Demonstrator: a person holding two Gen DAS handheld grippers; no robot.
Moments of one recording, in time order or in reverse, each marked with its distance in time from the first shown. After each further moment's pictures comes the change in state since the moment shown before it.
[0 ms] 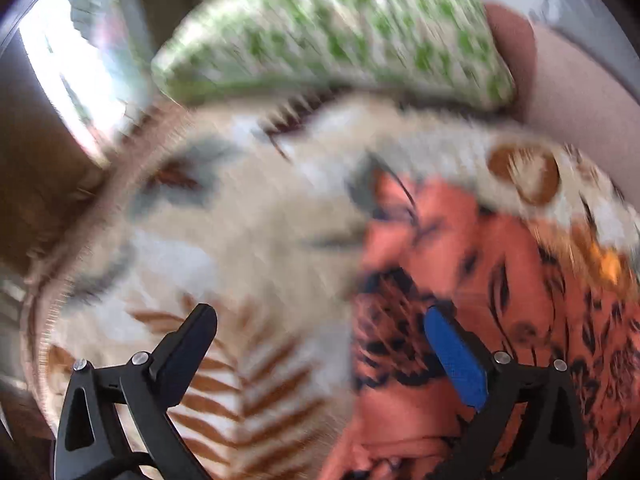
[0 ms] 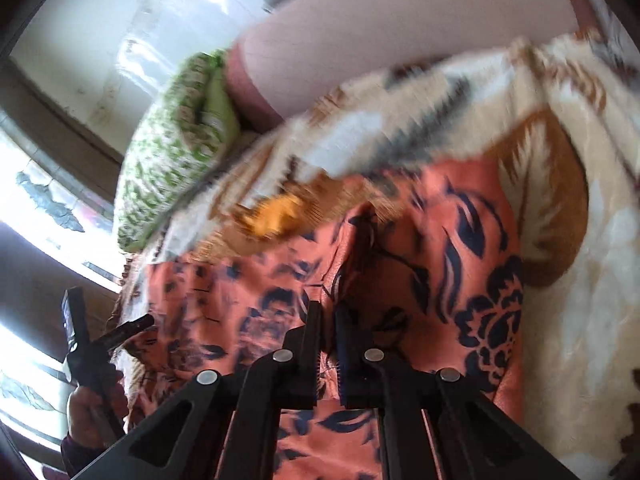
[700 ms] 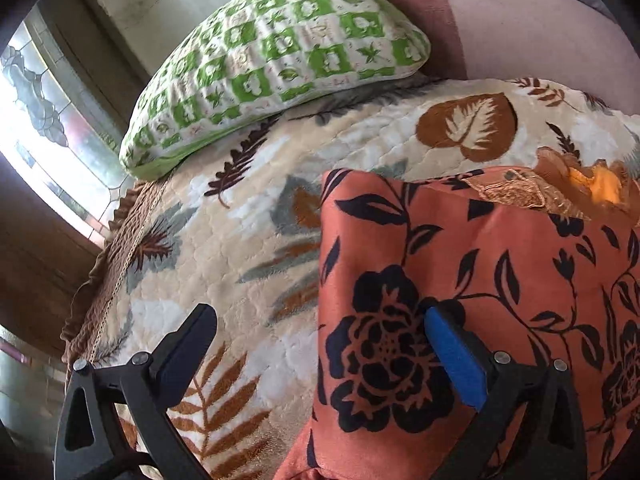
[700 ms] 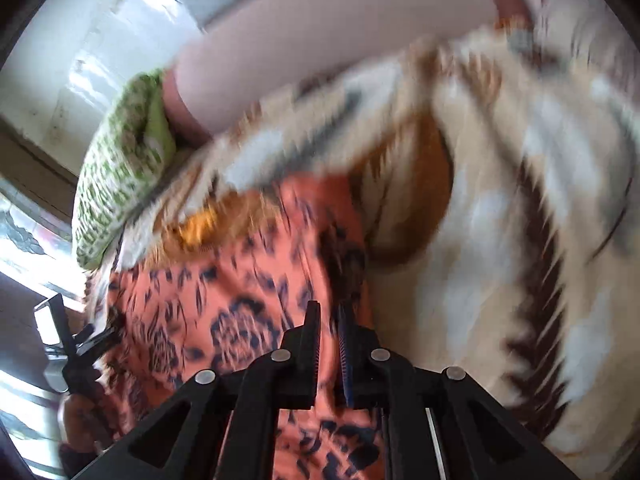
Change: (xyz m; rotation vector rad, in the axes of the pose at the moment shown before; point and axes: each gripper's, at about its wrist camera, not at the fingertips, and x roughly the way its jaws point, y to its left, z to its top) left arm -0.002 -0.089 -0.018 0.328 -0.056 0.058; right arm -0.060 -0.047 0.005 0.064 -0.033 -0.249
